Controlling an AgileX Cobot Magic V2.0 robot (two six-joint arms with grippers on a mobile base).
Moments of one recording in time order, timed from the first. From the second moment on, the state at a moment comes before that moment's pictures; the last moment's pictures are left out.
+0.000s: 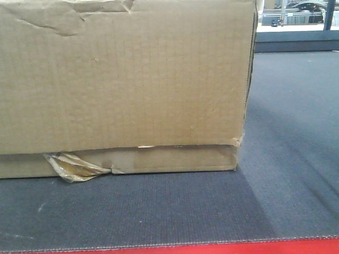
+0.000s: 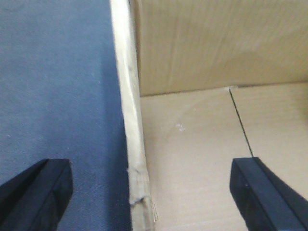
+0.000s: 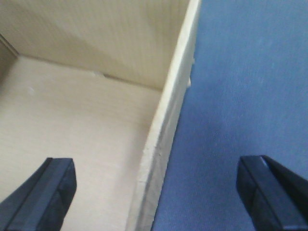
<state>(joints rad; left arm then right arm) -0.23 1.39 -1.35 0.27 0.76 -0.32 0.46 1.58 -1.59 0.07 0.80 0.06</state>
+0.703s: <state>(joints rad) -0.08 1.10 -1.22 0.26 0.87 -0.23 0.19 1.25 -1.30 0.03 0.84 0.06</state>
